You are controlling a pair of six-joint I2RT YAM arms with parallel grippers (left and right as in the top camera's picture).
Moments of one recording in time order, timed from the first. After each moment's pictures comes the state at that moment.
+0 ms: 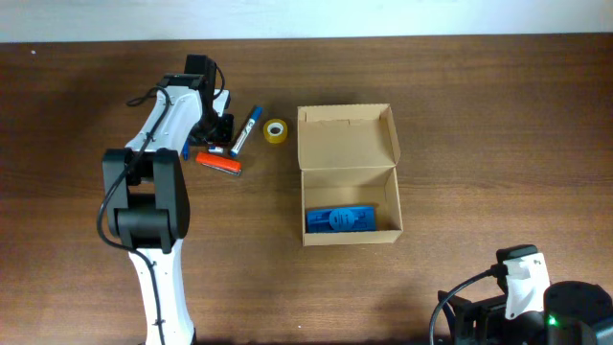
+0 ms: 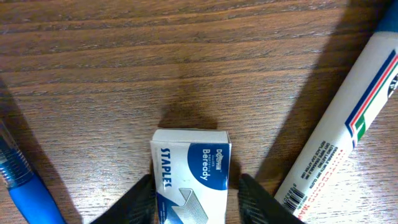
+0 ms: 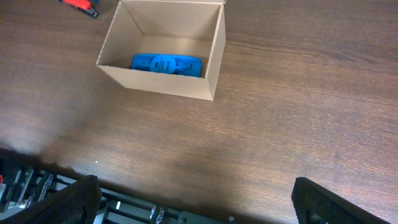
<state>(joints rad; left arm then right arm) -0.06 2.32 1.84 -0.97 0.01 0.04 0.30 0.53 1.21 -1.52 -0.08 0.17</state>
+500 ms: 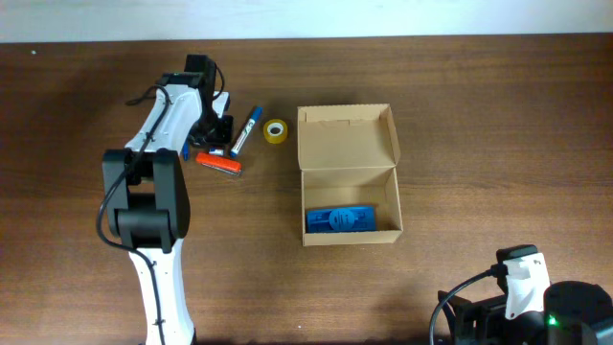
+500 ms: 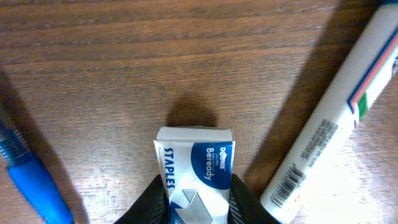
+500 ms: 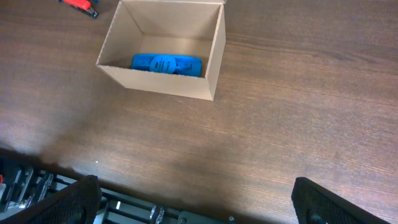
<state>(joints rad) -0.06 2.33 1.89 -1.06 0.01 0.04 0.30 0.53 1.21 -1.52 -0.08 0.17</state>
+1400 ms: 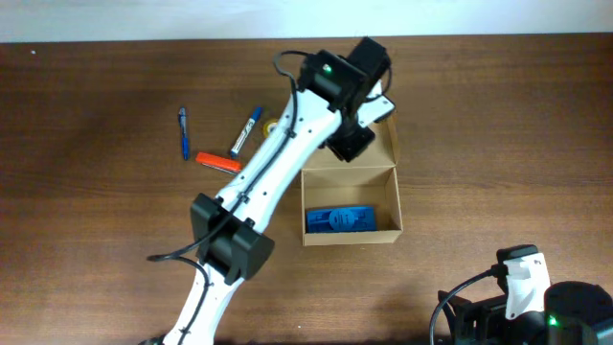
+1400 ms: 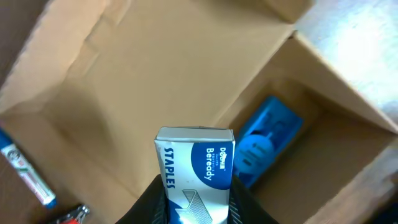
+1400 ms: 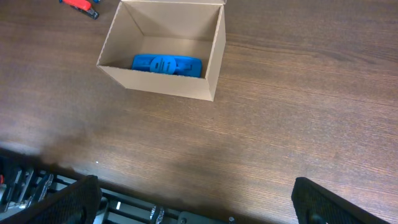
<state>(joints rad) -0.68 2.34 2.55 -1.59 0.06 0.21 0.30 0.53 1.21 -1.52 -0.08 0.17</state>
